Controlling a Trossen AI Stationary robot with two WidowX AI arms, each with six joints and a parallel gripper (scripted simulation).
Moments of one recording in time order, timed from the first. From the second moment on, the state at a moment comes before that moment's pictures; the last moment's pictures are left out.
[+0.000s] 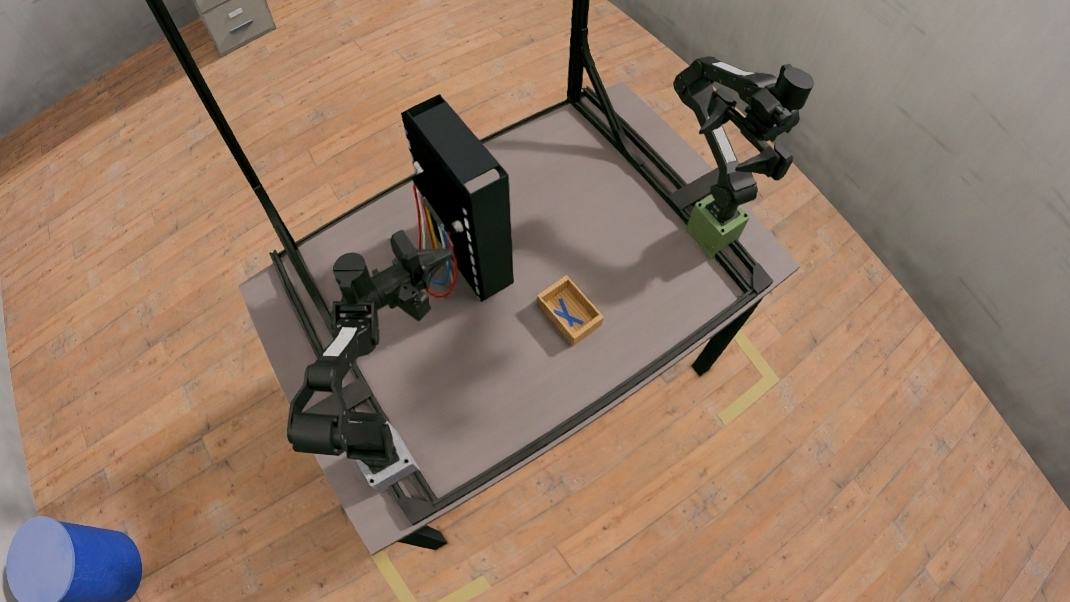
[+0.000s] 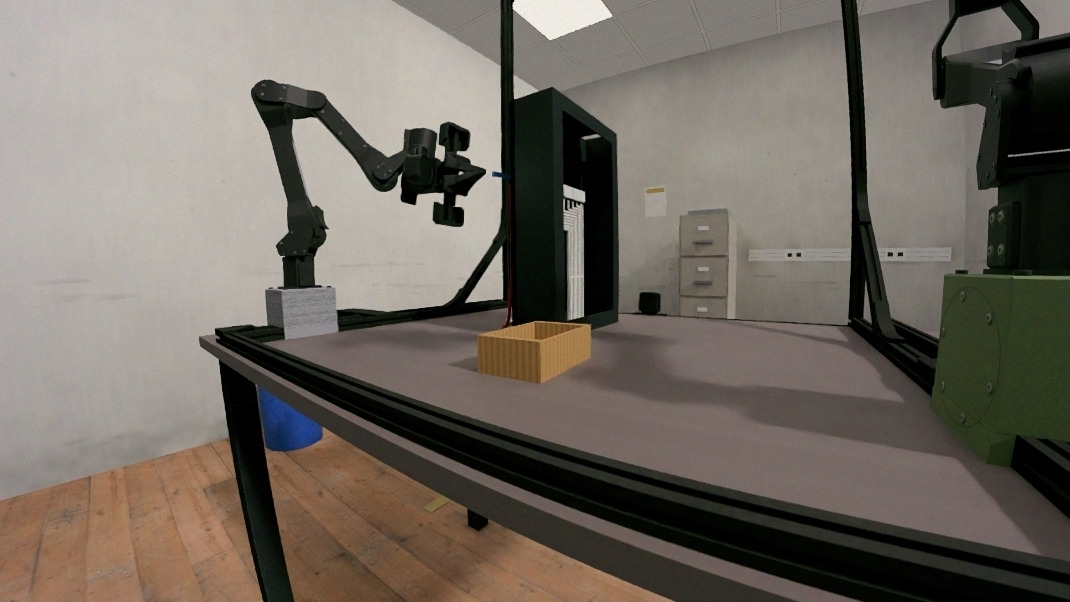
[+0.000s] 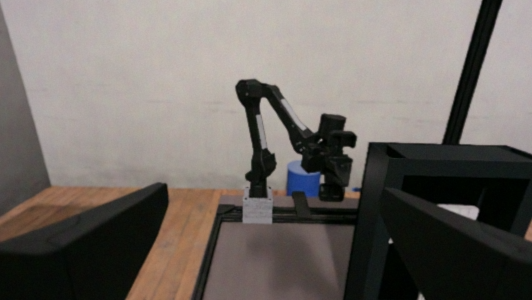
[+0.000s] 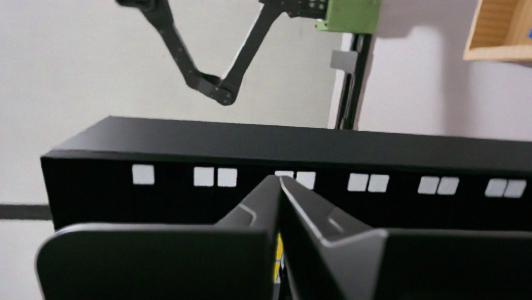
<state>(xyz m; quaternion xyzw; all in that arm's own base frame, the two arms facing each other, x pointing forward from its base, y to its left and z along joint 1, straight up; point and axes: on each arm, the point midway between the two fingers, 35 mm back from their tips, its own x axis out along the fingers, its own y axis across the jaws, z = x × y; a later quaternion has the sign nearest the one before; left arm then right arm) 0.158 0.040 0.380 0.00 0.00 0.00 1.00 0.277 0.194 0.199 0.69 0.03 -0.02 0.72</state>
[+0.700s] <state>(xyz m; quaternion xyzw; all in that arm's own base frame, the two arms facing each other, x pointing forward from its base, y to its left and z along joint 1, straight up) 0.158 0.040 0.380 0.00 0.00 0.00 1.00 0.300 0.200 0.195 0.70 0.04 -0.03 0.71</state>
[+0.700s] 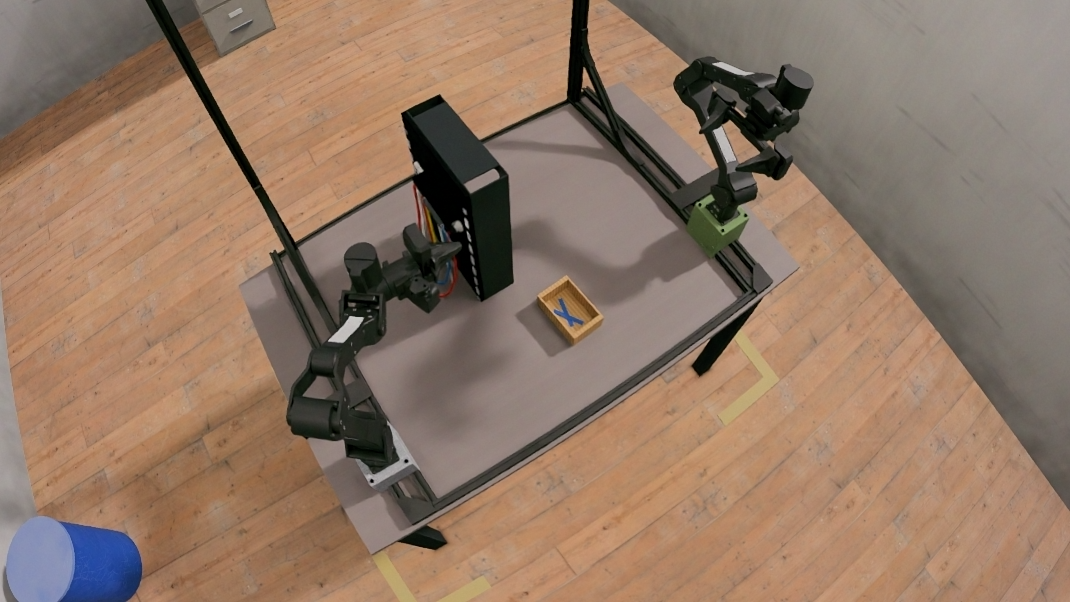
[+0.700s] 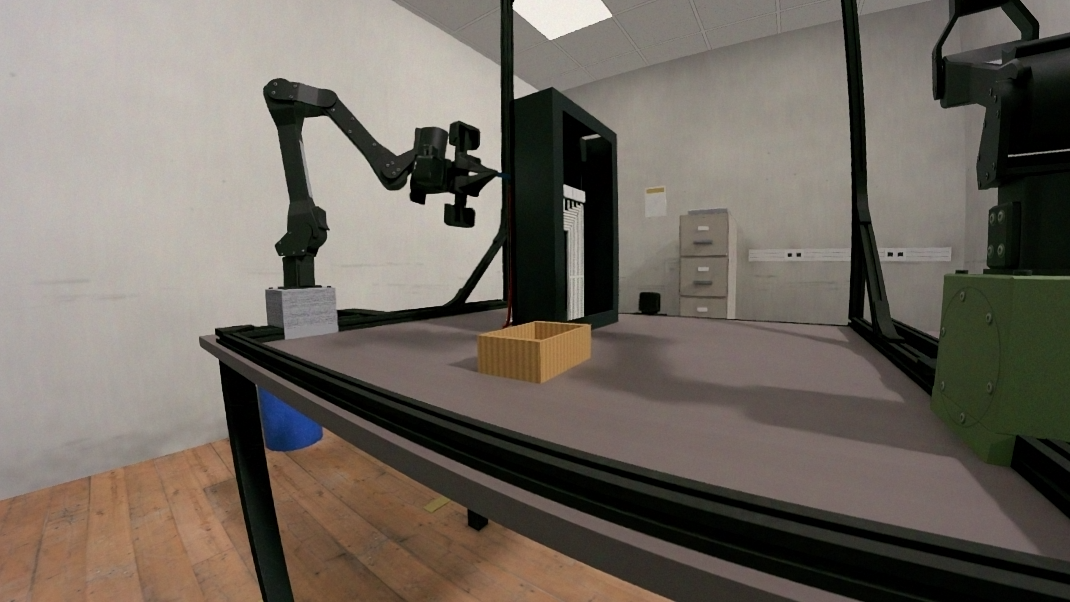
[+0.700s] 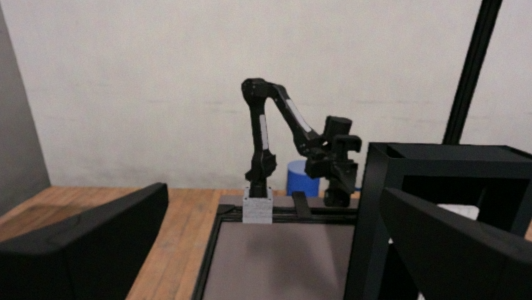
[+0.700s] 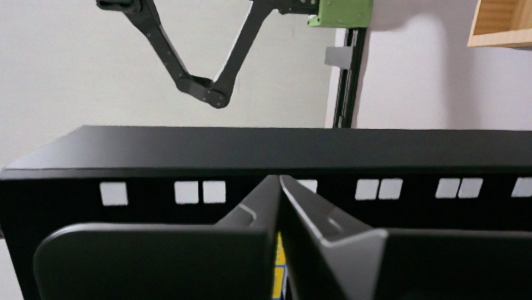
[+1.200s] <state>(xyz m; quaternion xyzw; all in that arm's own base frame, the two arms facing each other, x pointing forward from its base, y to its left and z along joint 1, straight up) 0.158 0.040 0.380 0.00 0.00 0.00 1.00 0.300 0.222 0.196 0.70 0.04 -0.03 0.71</state>
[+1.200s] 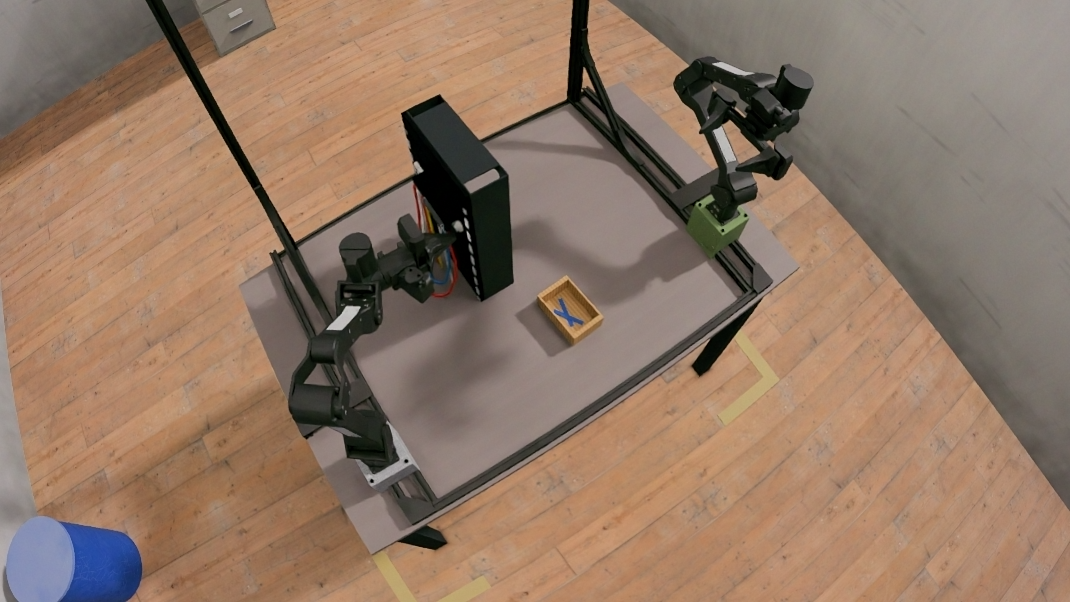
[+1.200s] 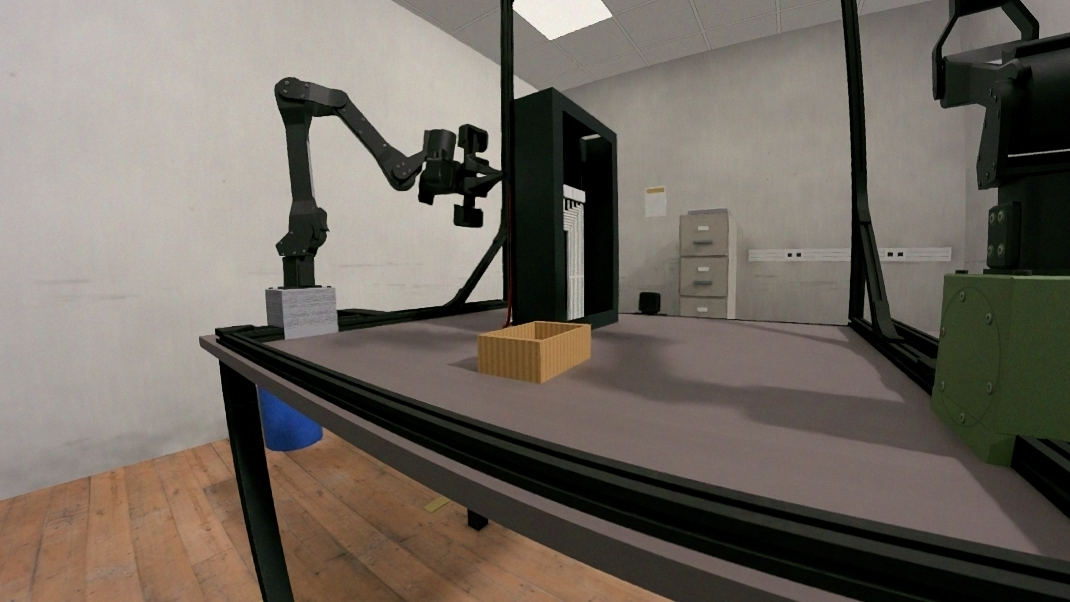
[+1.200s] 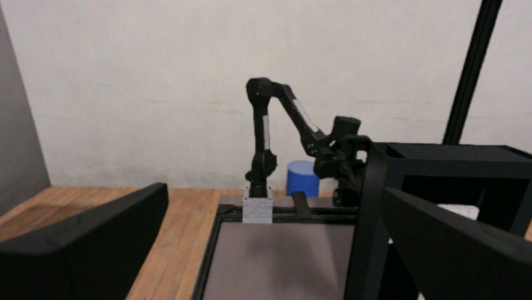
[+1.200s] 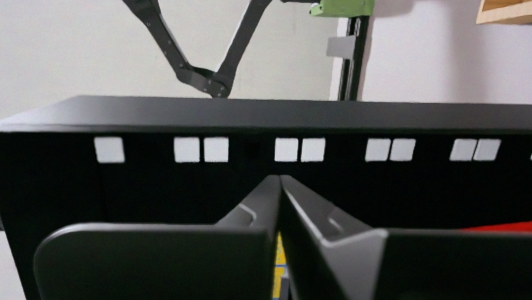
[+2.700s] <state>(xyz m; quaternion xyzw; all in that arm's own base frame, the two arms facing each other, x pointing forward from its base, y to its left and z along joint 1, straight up) 0.158 0.040 0.380 0.00 0.00 0.00 1.00 0.284 0.240 0.195 0.71 0.03 -0.03 0.71</state>
